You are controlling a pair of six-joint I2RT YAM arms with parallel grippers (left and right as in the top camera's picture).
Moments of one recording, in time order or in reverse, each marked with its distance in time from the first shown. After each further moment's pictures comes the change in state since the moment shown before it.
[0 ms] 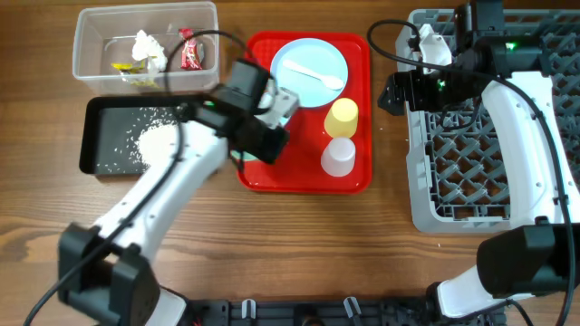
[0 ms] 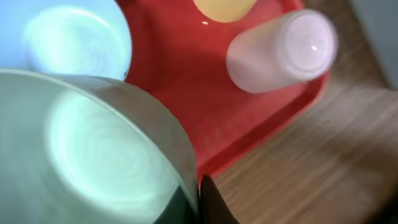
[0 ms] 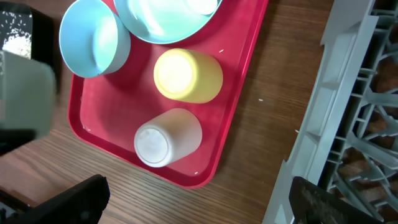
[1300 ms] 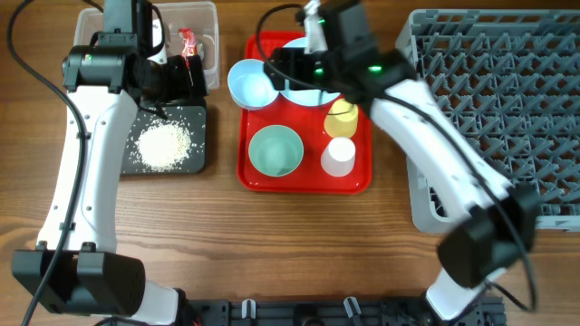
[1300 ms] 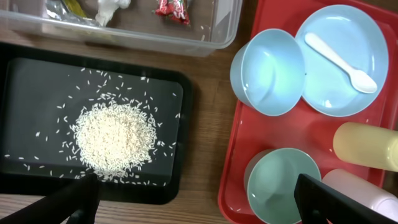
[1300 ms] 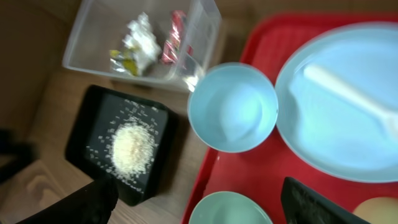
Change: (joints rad) left arm 0.423 0.023 0.361 -0.248 -0.170 -0.319; right arm 0.459 0.133 0.001 0.636 0.072 0.521
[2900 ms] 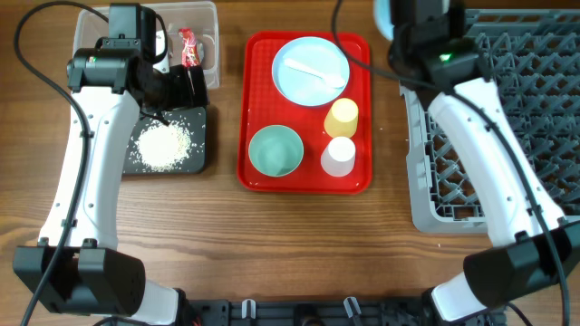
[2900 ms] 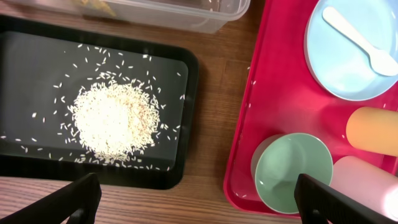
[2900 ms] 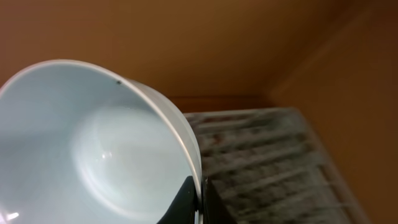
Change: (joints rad) left arm 0.002 0.002 -0.038 -0.029 0.000 0.000; right arm -0.211 -0.133 0.038 -0.011 1.088 -0.463
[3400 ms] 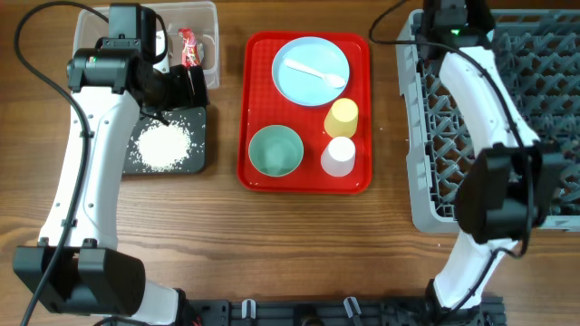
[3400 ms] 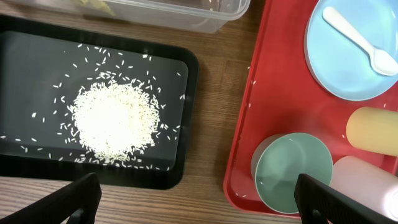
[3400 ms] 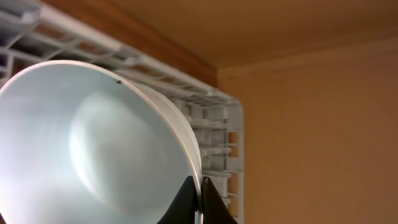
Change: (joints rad) left arm 0.000 0.000 -0.001 0.000 0.000 0.000; right arm -0.207 0.310 -0.002 0.206 0.061 -0.617
